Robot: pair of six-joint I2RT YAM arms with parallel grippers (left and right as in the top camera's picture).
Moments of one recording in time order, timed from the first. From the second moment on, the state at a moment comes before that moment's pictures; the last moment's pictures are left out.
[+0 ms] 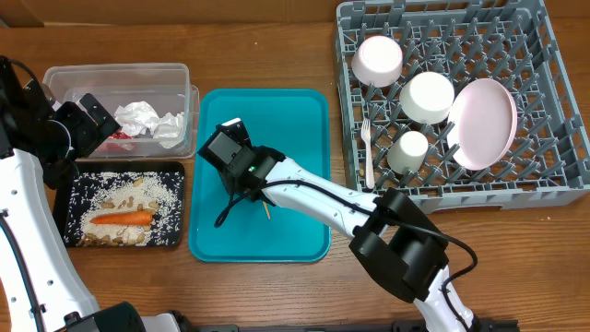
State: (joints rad) left arm 0.43 1.53 1.74 -1.38 0.20 -0.36; right arm 0.94 2.19 1.70 -0.59 0.25 0.46
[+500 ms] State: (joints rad) left arm 0.43 1.53 1.74 -1.38 0.20 -0.36; right arm 0.94 2.26 1.70 -0.56 0.31 0.44
